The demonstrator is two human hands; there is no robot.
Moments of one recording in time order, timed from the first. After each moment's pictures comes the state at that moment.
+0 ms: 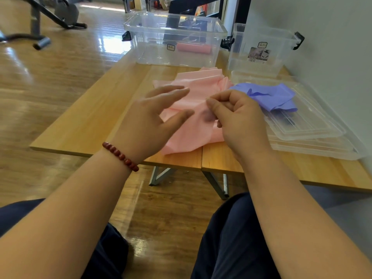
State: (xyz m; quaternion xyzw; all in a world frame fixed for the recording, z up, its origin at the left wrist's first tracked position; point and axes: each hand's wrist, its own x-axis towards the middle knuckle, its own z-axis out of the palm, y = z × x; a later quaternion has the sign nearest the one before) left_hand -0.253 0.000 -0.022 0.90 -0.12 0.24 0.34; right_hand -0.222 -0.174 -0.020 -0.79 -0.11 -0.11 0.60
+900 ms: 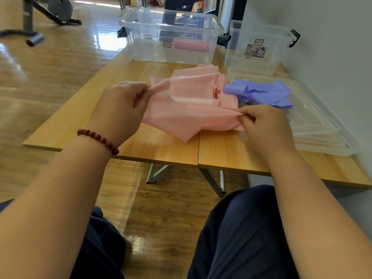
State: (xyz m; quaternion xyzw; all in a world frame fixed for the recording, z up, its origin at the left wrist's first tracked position) left_hand -0.242 0.033 -0.022 0.93 -0.03 0.26 0.27; right_hand -0.206 -0.242 -0.040 -0.95 -0.10 -0.16 0.25
